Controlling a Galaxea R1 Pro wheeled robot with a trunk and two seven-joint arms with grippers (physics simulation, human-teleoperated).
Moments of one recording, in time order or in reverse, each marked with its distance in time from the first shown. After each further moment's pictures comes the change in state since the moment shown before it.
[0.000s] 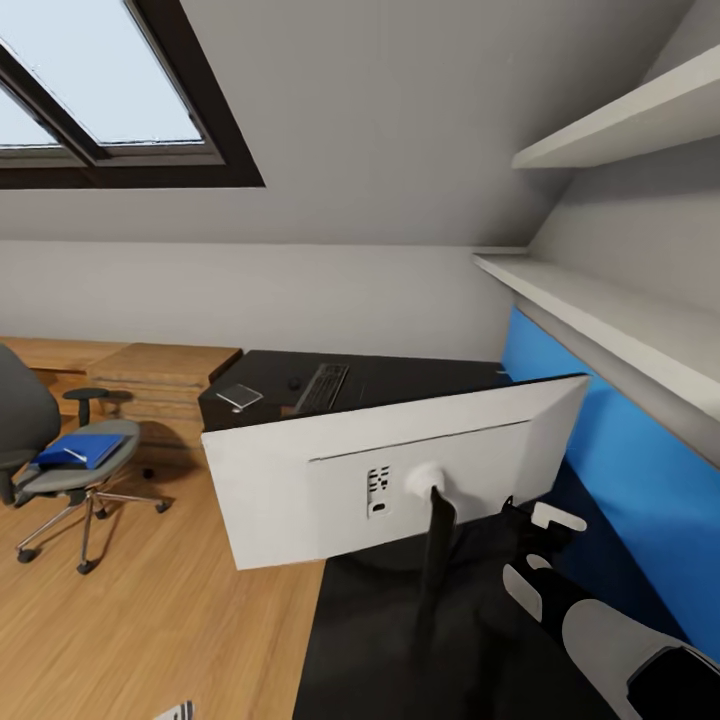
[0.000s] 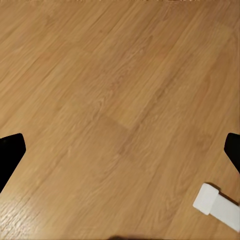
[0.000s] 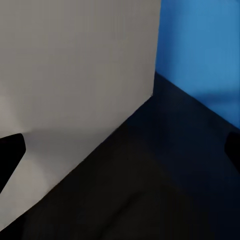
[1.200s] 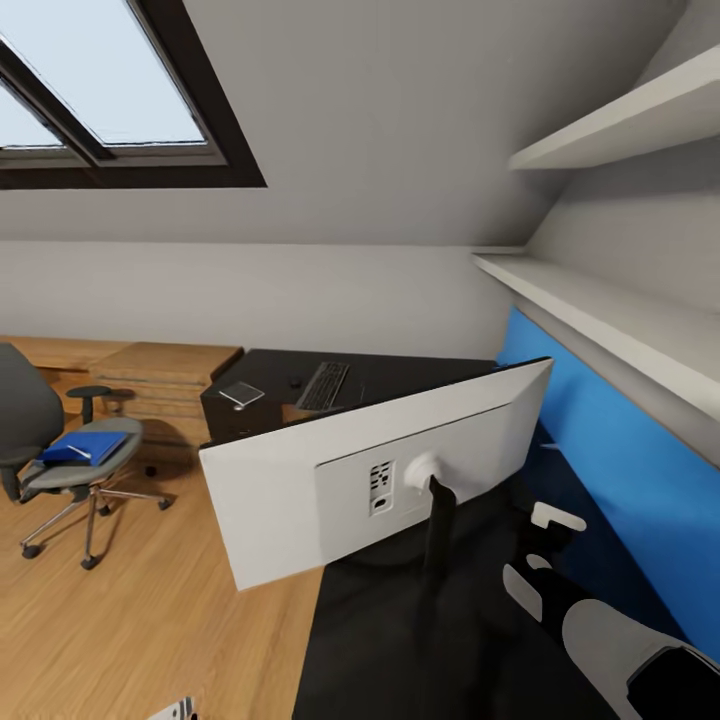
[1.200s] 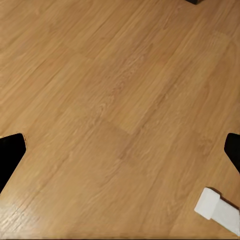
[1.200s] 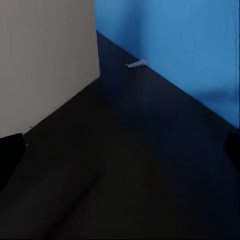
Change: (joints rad) left arm 0.000 0.000 0.000 -0.001 -0.003 -0.038 -0.002; right arm 0.000 0.000 0.002 0.000 0.001 0.000 0.002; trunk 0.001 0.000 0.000
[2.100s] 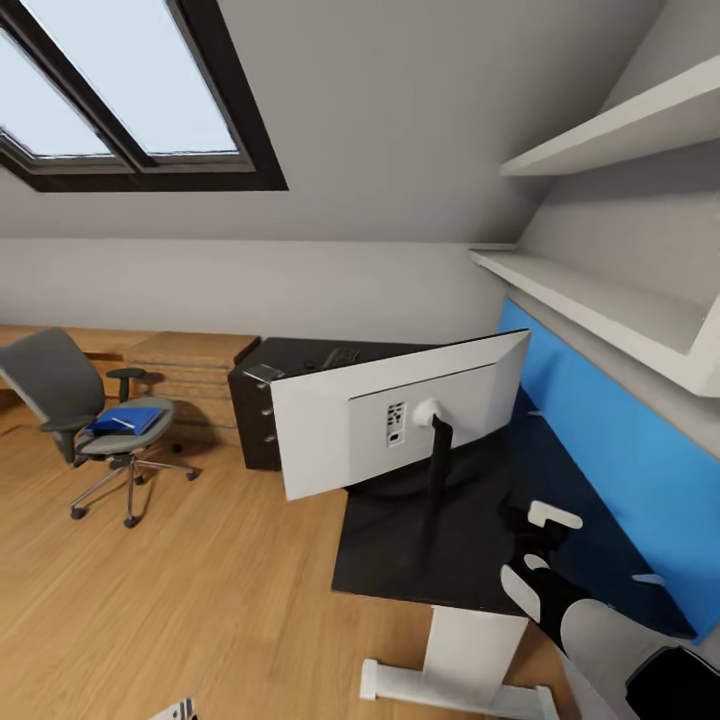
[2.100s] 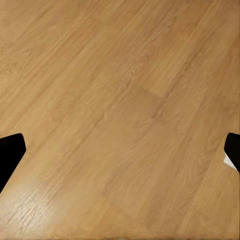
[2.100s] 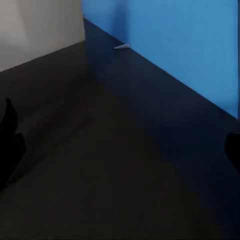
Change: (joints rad) left arm 0.000 0.000 -0.001 0.003 0.002 0.007 -0.002; right arm 0.000 0.004 0.015 -0.003 0.008 -0.007 0.004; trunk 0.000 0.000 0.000
